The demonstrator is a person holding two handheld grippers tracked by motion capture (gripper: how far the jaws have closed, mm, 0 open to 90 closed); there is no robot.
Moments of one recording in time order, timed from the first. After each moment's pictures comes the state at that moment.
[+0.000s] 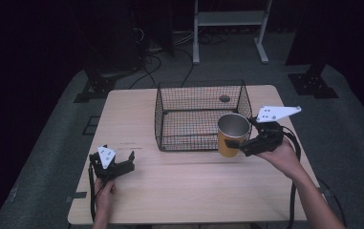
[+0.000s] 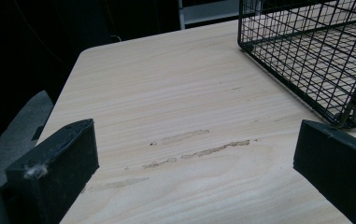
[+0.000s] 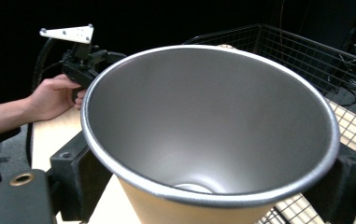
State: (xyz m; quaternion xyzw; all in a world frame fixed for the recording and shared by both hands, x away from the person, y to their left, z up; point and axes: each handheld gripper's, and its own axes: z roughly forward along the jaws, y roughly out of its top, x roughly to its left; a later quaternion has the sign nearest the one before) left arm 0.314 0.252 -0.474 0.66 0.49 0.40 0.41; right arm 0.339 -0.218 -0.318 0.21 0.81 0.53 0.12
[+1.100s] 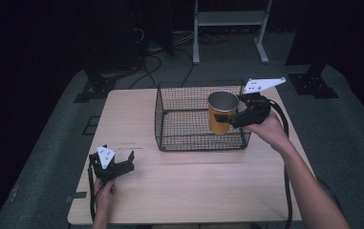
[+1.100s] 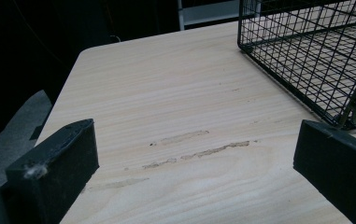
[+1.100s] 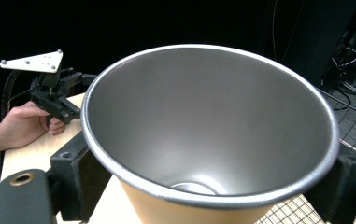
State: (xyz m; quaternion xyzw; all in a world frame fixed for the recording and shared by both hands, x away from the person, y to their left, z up) left arm 0.314 0.253 -0.474 0.66 0.49 0.40 0.41; right arm 0.399 -0.194 -0.288 0.22 0.81 0.53 0.12
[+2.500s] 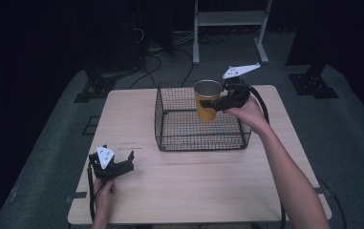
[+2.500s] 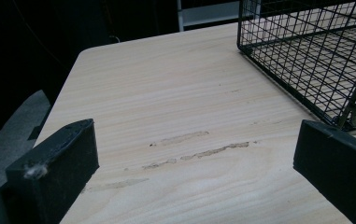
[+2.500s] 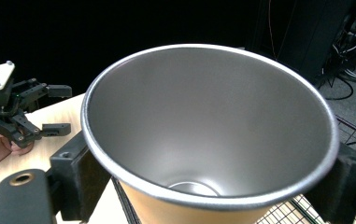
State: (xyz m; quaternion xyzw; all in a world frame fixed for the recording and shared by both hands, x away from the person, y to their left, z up) left arm 0.314 0.254 -0.473 0.65 0.49 0.40 0.42; right arm 0.463 -0.158 -0.297 0.25 0.82 0.51 0.10
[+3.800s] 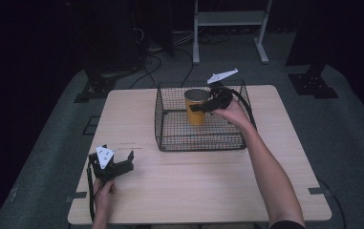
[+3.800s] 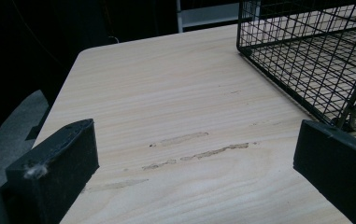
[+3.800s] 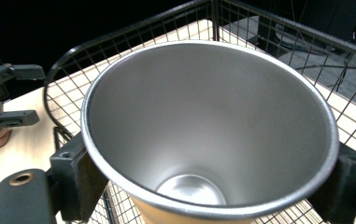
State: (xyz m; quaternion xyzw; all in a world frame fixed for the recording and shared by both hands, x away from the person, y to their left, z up) left arm 0.314 0.255 -0.473 0.65 0.49 0.39 0.42; right arm 0.514 -0.128 -0.355 0.26 0.83 0.48 0.05
